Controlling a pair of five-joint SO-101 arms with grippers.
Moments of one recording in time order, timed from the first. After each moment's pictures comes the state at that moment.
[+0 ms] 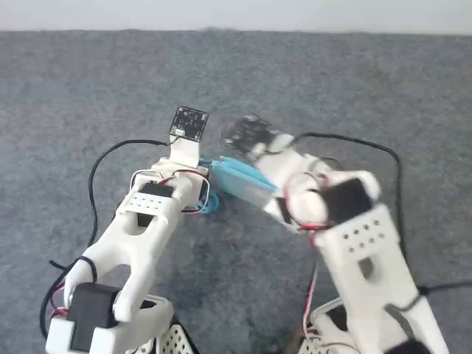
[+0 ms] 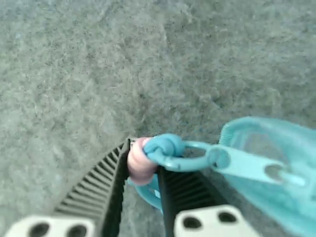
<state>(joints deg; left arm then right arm) 3.7 -12.0 57.1 24.0 -1.1 -29.6 -34.1 20.5 86.1 27.7</state>
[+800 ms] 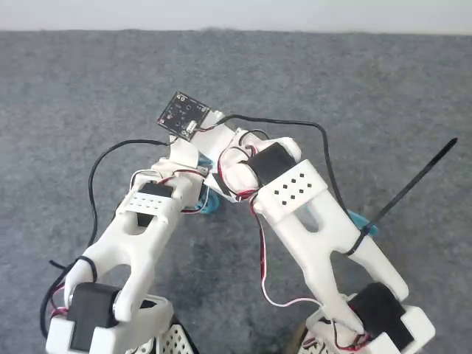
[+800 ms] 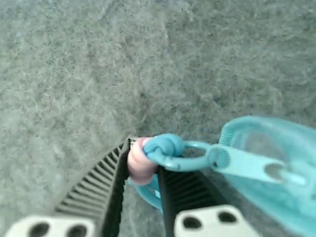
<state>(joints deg) 3.6 -11.8 57.1 24.0 -1.1 -39.7 -11.5 9.9 68.1 23.7</state>
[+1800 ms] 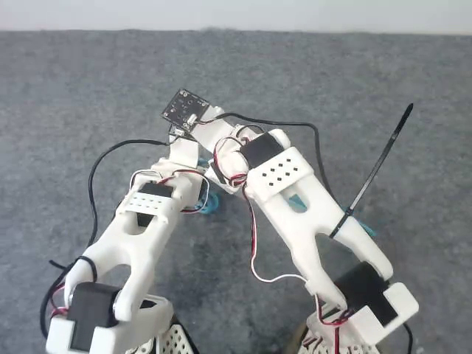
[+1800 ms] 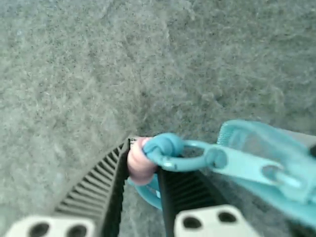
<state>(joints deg) 3.6 -11.8 57.1 24.0 -1.1 -37.5 -2.0 8.6 62.9 23.6</state>
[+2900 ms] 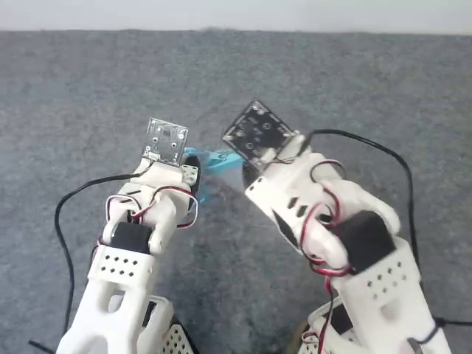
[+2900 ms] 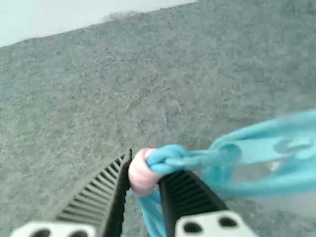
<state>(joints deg) 3.9 -52.6 68.3 33.5 -0.8 -32.4 -46.9 19.3 72.9 20.8</state>
